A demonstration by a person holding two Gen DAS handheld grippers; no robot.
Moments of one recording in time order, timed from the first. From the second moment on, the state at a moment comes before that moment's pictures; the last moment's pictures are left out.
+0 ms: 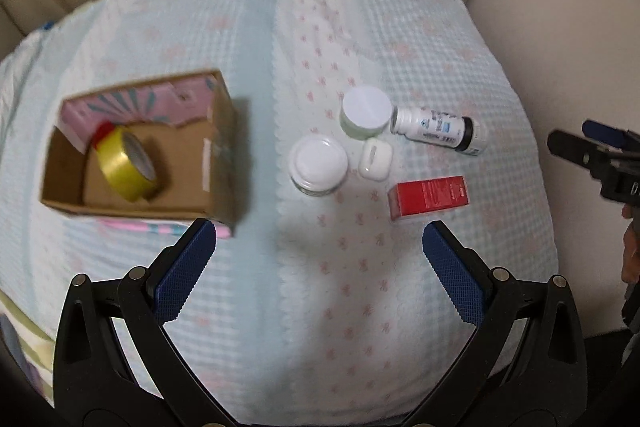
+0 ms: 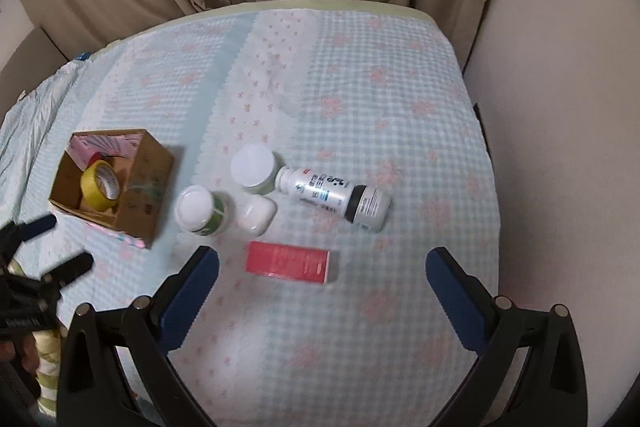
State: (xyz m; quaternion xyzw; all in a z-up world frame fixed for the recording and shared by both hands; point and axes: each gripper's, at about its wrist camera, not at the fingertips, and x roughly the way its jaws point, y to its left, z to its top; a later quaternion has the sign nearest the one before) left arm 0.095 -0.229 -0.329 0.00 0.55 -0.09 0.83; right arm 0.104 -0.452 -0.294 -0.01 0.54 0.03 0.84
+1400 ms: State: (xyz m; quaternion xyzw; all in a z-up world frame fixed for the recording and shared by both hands) left arm 0.200 -0.261 -0.508 0.04 0.59 -0.06 0.81; right arm 0.232 -0.403 -0.488 -0.33 0.62 0.29 0.65
